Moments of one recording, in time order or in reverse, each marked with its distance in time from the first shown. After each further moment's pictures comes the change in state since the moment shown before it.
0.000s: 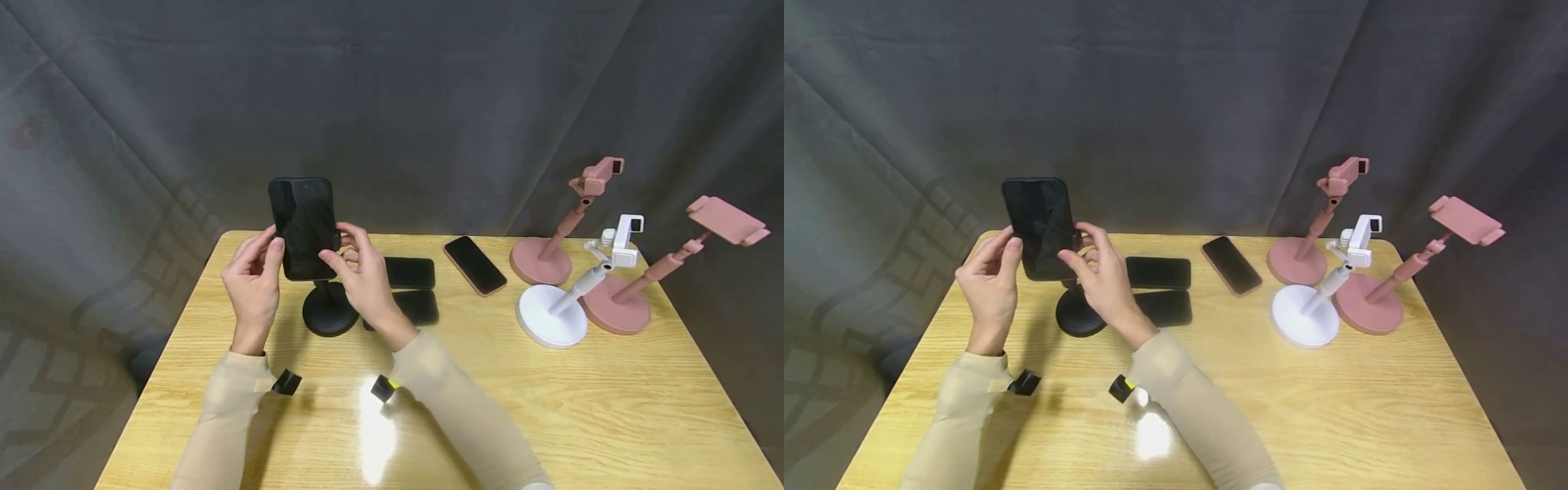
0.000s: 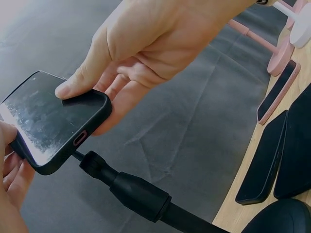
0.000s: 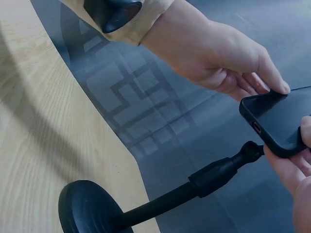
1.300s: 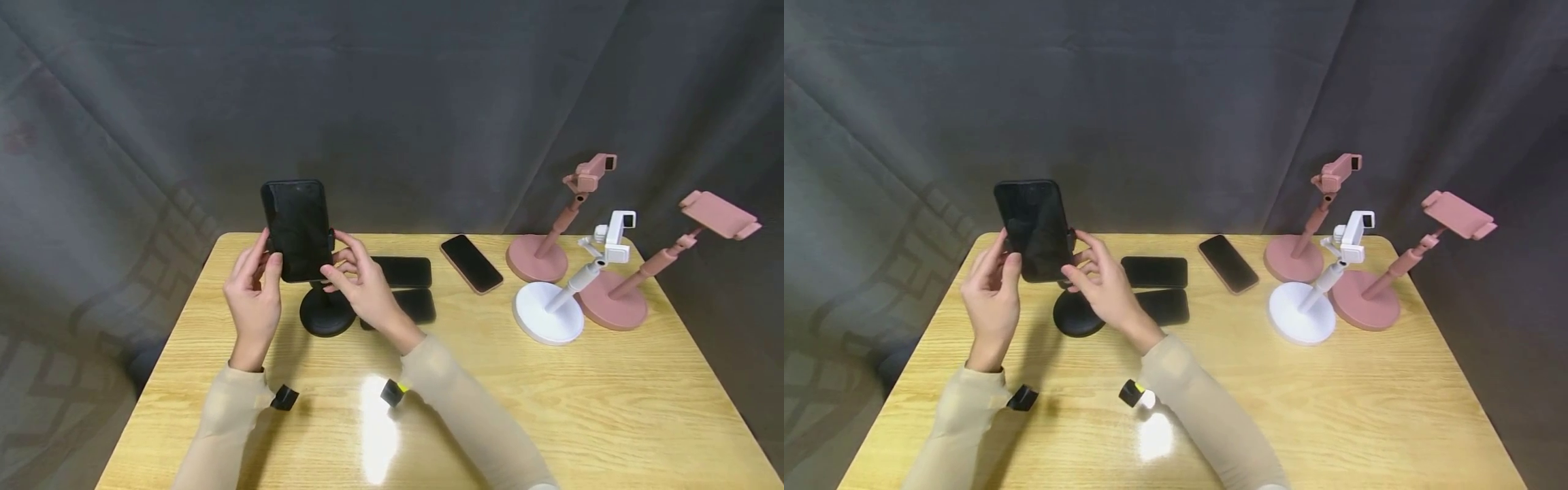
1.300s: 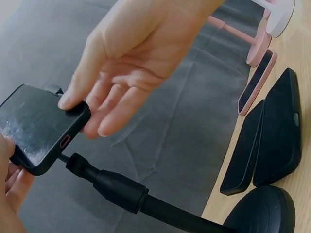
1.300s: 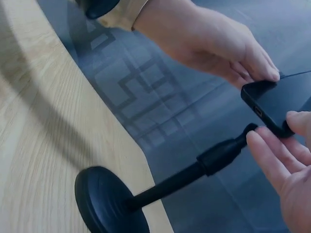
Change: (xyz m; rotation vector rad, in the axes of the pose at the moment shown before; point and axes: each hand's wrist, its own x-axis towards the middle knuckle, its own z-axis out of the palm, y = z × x) left_hand -0.016 0.004 0.001 0.066 -0.033 0.073; right_hand -0.013 0.010 -0.014 0.242 -0.203 0.111
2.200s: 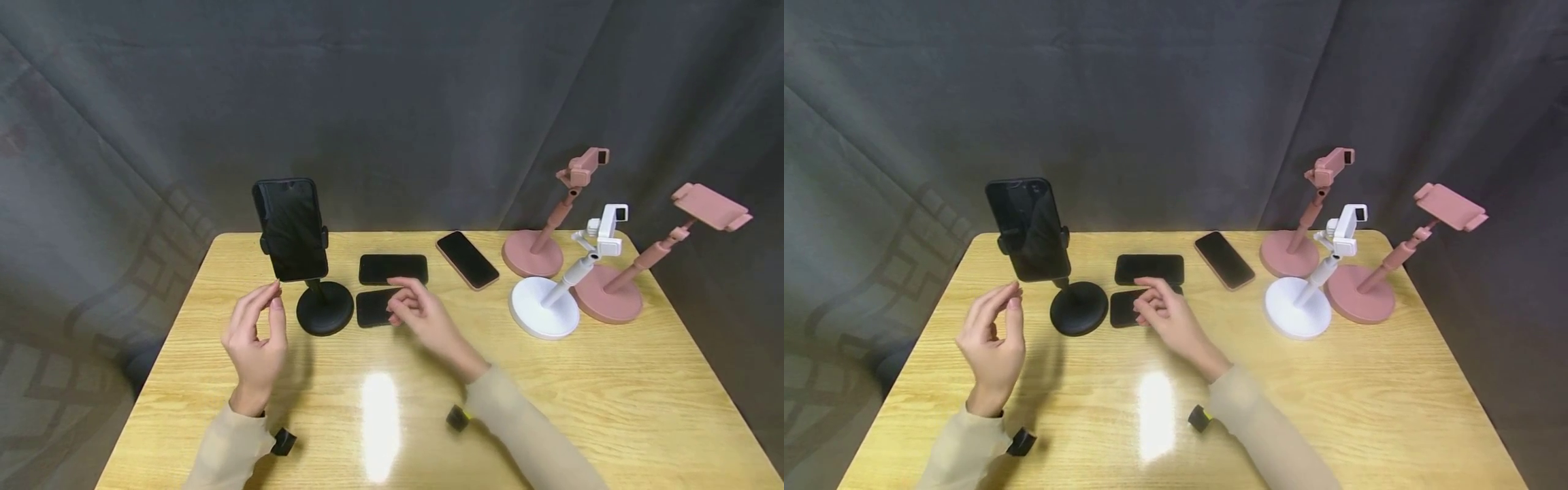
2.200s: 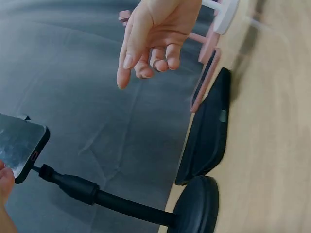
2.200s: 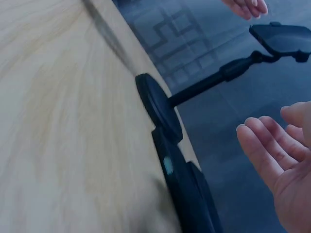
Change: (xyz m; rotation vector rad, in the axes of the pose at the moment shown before) left_hand -0.055 0.003 -0.010 0.126 0.090 0.259; right_hand -0.083 0.024 -0.084 -0.162 -0.003 0.234
